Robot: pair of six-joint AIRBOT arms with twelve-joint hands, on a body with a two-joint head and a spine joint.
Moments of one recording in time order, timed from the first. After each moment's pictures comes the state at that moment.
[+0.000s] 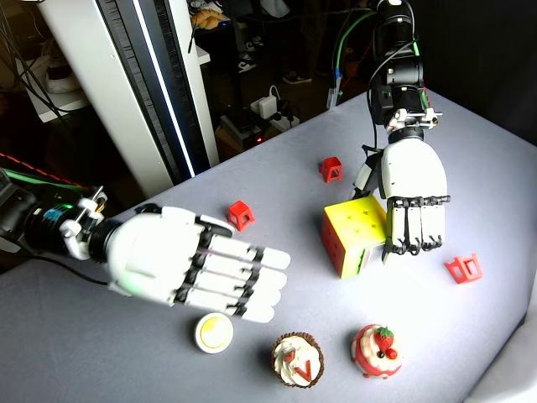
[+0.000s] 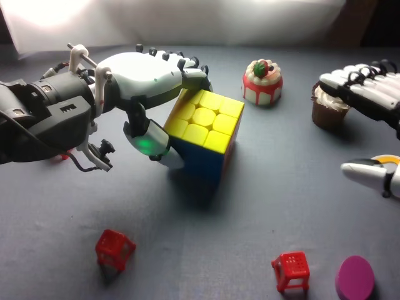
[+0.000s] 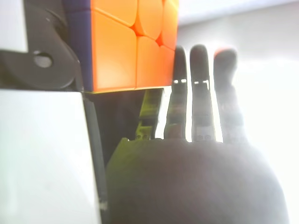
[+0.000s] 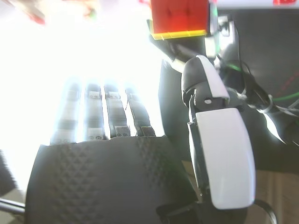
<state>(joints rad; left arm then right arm) 0.40 -1.24 1.38 0.17 -0.32 0.70 -0.91 -0.92 1.03 0.10 1.02 -0.73</state>
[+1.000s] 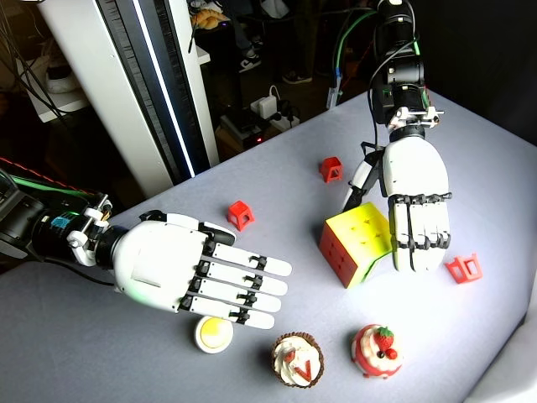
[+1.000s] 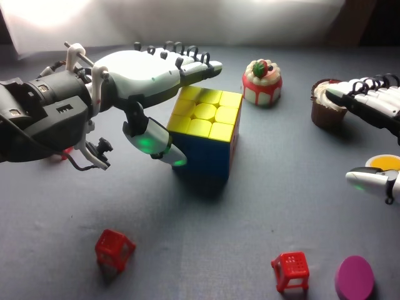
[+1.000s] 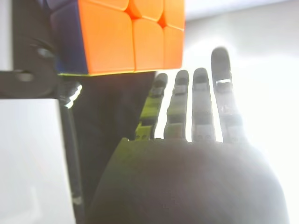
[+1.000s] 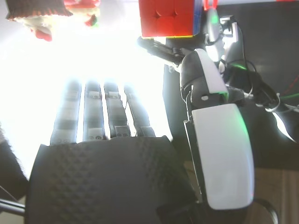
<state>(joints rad) 0.40 -1.23 1.37 0.20 -0.33 0.68 -0.96 -0.94 1.05 0.15 1.00 -0.71</state>
